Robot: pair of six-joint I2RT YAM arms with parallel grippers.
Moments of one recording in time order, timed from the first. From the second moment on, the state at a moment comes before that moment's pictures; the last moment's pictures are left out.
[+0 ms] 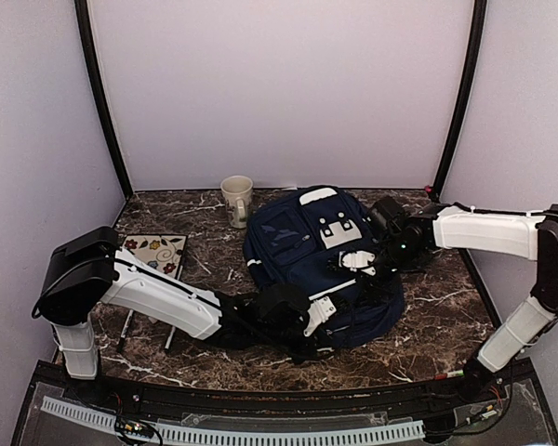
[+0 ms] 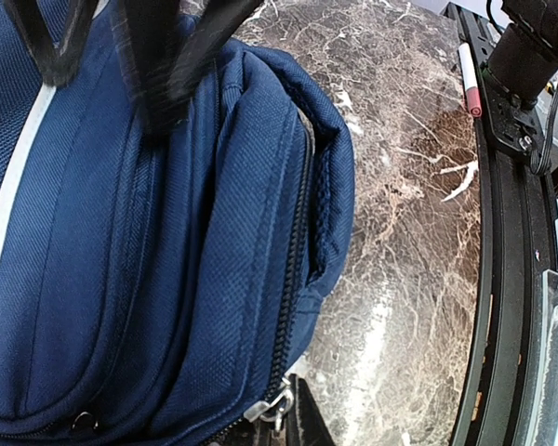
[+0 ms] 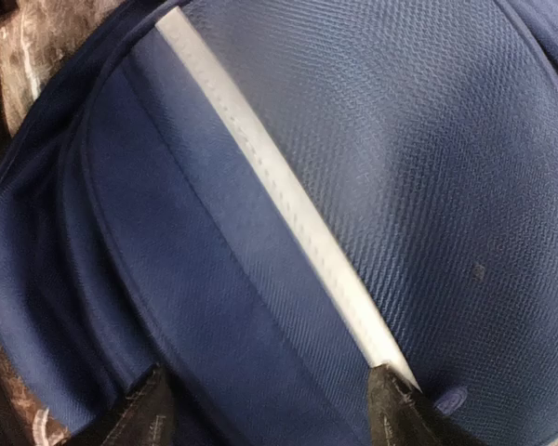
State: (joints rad) left arm -1.27 1.93 1.08 0.18 0.00 -0.10; right arm 0.63 1.54 1.05 -0.77 -0.27 -0.76
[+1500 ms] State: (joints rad) left arm -1.25 1.74 1.00 0.01 -0.22 0.50; right arm 0.36 1.44 1.01 -0.71 -0.27 -0.42
